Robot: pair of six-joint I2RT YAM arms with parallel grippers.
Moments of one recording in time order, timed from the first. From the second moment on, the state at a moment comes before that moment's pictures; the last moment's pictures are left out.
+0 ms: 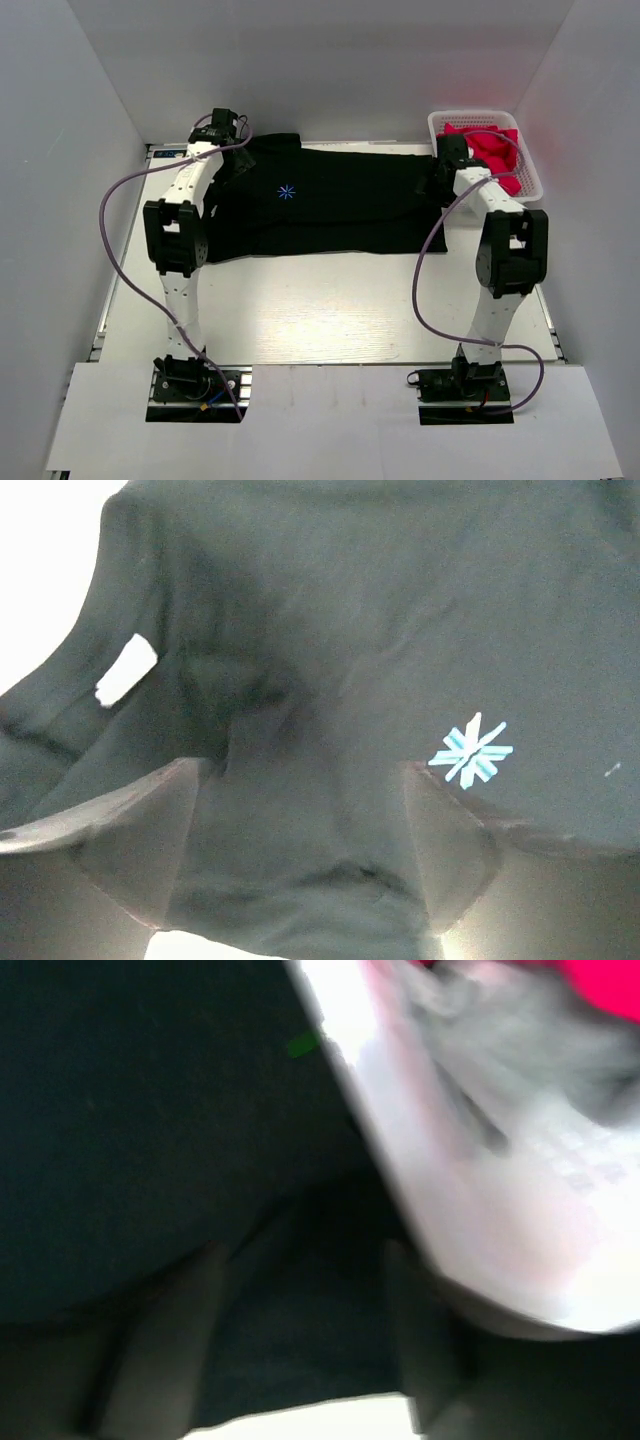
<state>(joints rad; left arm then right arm) -0.14 2.22 2.09 -0.95 -0.24 -0.76 0.11 1.93 1.52 -0.57 0.13 0.48</state>
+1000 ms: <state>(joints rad) -0.13 1.82 1.16 -0.51 -0.18 -0.79 0.23 1.81 1.09 -0.26 -0.09 0.39</state>
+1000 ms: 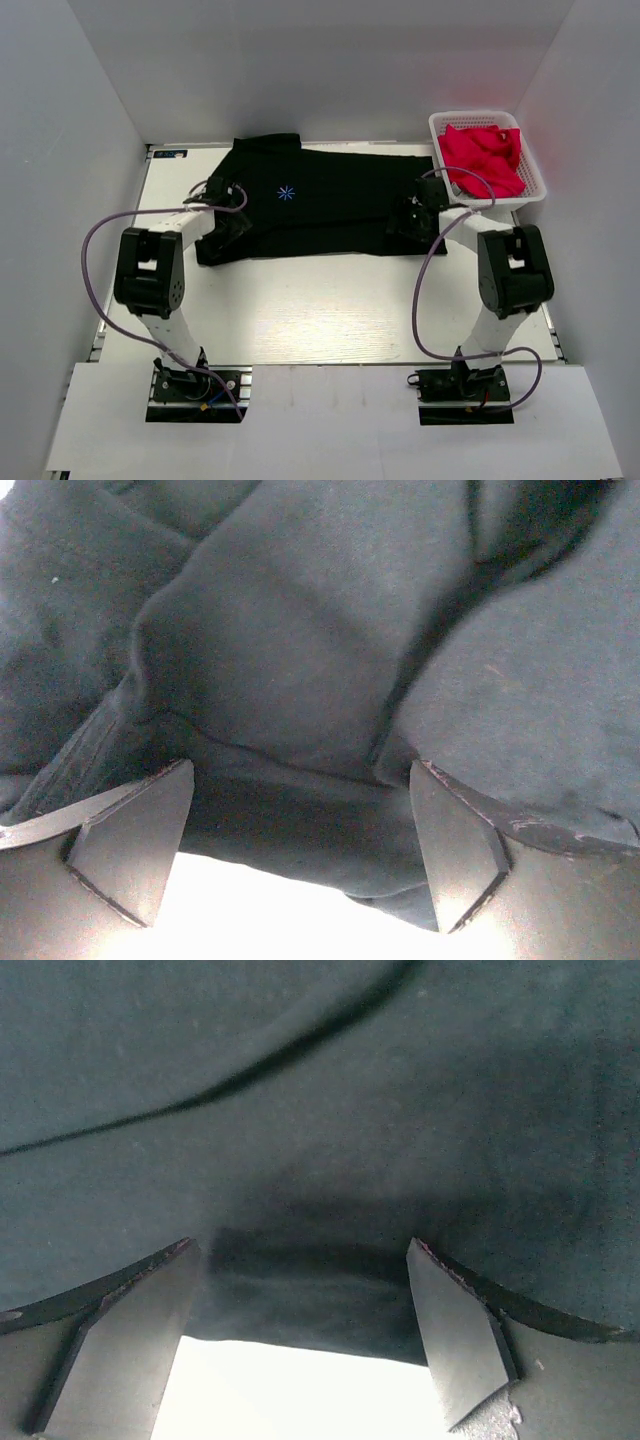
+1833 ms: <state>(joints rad) -0.15 1.19 0.72 -0.66 -0.05 -0.85 0.32 1.32 0.70 -0.39 -0.16 0.42</state>
